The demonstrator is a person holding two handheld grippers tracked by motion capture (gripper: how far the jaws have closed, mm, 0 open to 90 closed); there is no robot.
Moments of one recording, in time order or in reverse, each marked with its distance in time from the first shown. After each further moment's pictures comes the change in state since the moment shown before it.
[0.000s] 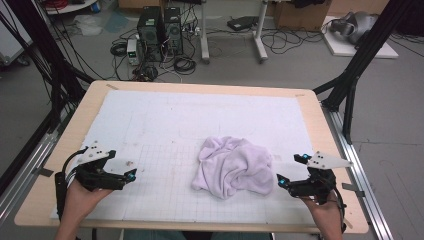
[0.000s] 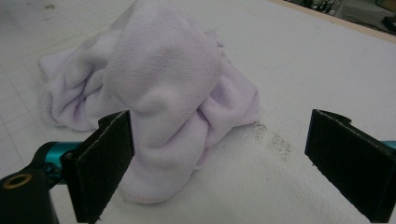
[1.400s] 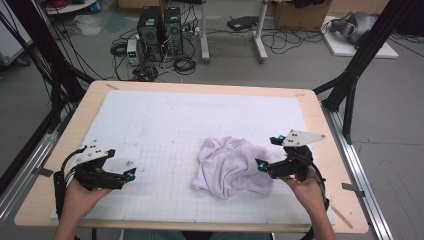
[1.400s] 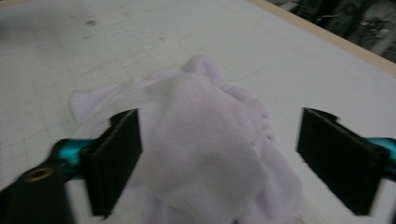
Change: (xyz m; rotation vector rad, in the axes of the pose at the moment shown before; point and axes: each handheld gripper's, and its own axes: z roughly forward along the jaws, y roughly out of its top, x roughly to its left) left arm 0.000 0.003 -0.003 -0.005 -0.001 0.004; right arm 0.009 0.063 0.047 0.013 0.138 -0.109
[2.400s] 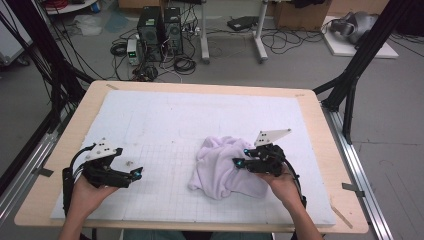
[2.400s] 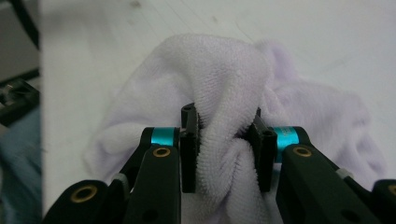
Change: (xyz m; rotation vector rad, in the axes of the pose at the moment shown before) left arm -0.009 0.010 0.013 0.010 -0.033 0.029; right arm 0.021 0.014 0.055 0.082 0.224 0.033
